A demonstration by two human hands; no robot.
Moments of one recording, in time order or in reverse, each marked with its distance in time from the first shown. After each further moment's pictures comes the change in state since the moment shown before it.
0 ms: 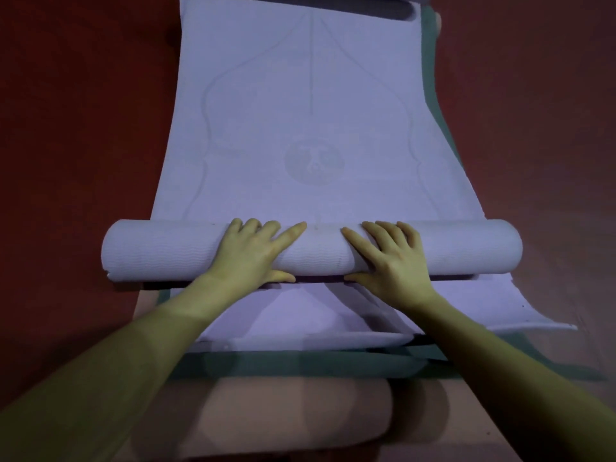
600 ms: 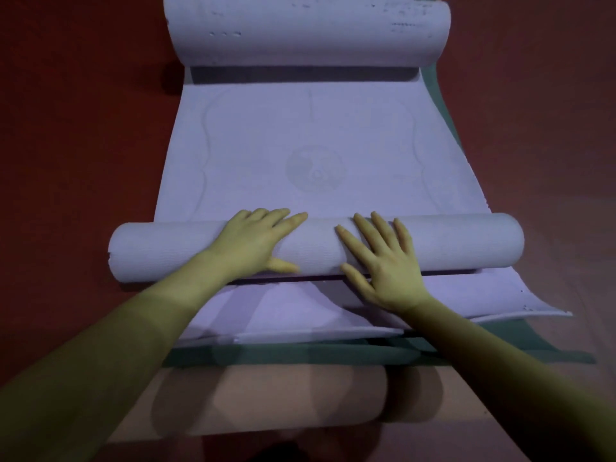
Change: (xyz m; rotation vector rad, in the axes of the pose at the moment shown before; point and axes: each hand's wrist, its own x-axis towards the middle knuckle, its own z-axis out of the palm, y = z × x) left_hand 0.004 -0.009 -0.022 -0.078 -0.266 0.041; right_hand -0.016 -0.029 -0.008 0.077 -0.044 0.055
